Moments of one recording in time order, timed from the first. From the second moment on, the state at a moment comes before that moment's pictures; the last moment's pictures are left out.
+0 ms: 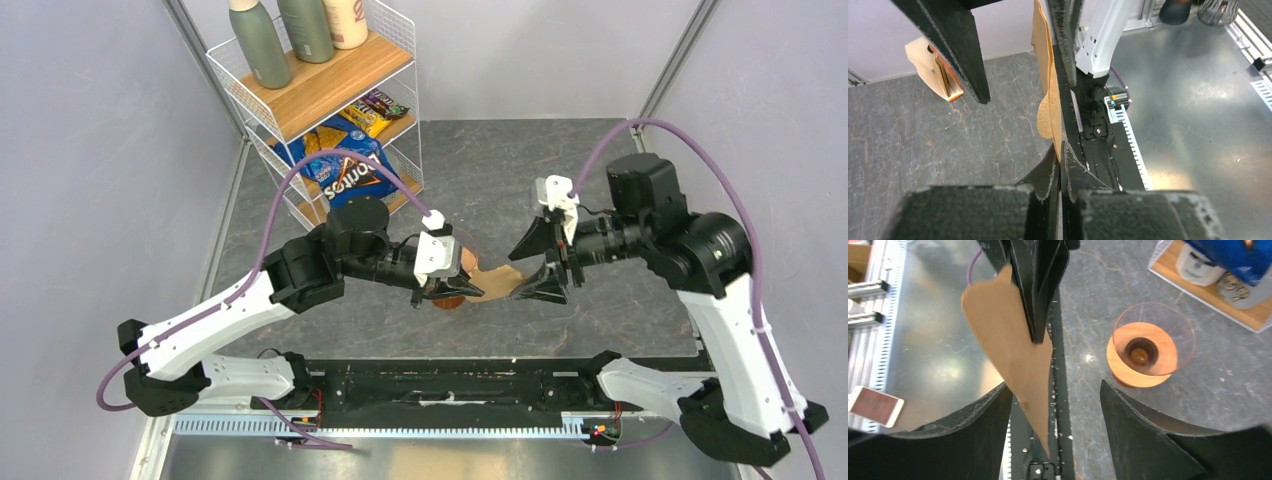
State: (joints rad) left arm -1.10 1.13 1.33 -0.40 0.59 0.24; right arm 0.52 1.06 1.68 -1.27 -0.89 -0.44
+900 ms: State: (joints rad) left arm -0.98 1.17 1.34 -0.40 0.60 0.14; right arm 0.53 1.16 1.67 -1.27 -0.85 -0.52
